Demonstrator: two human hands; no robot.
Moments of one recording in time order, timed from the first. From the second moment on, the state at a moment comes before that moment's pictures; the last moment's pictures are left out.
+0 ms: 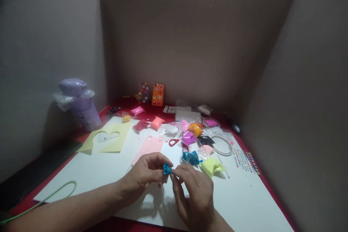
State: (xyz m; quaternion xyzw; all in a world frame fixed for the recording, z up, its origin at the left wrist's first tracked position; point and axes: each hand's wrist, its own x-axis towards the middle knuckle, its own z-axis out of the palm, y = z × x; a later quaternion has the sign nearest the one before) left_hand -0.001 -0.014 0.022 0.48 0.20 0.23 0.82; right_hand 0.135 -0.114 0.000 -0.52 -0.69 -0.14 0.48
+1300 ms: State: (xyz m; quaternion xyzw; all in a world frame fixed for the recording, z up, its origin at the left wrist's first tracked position) left_hand -0.002 -0.012 0.017 0.46 0.17 0.21 0.85; right_hand 0.130 -0.114 0.002 -0.51 -0.70 -0.12 0.48
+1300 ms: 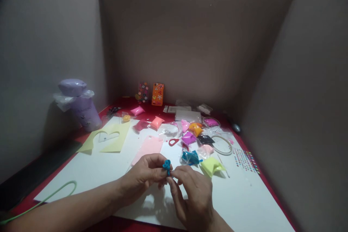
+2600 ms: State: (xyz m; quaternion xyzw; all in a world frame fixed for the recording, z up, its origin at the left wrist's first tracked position) left_hand 0.003 0.007 0.014 0.52 0.20 0.24 0.80; right_hand 0.142 -0.114 0.000 -0.54 -0.66 -0.09 0.51
